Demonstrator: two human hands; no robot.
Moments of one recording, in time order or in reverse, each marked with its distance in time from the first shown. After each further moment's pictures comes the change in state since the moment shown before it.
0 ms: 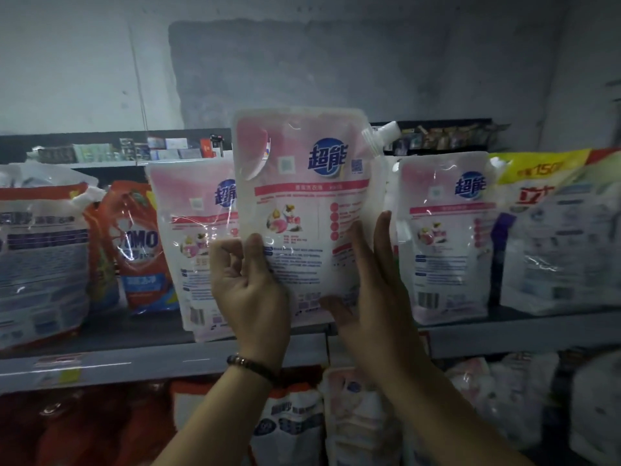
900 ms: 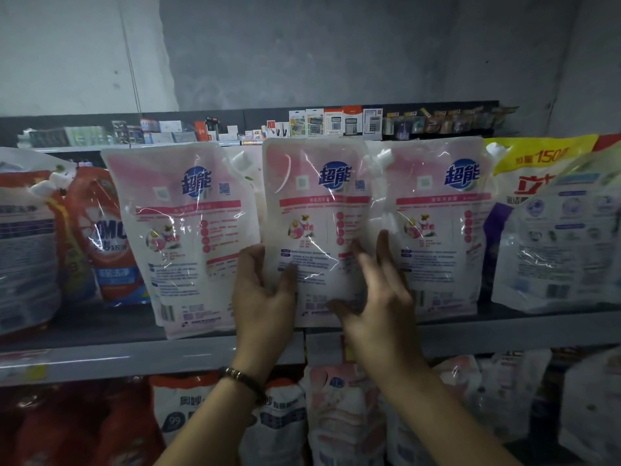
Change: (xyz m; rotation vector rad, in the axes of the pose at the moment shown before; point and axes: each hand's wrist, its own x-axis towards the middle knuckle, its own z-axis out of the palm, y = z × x) left_hand -0.020 -0.055 0.005 0.340 -0.293 -0.162; right_hand -0.011 0.053 -0.004 -0.075 -0.031 0.197
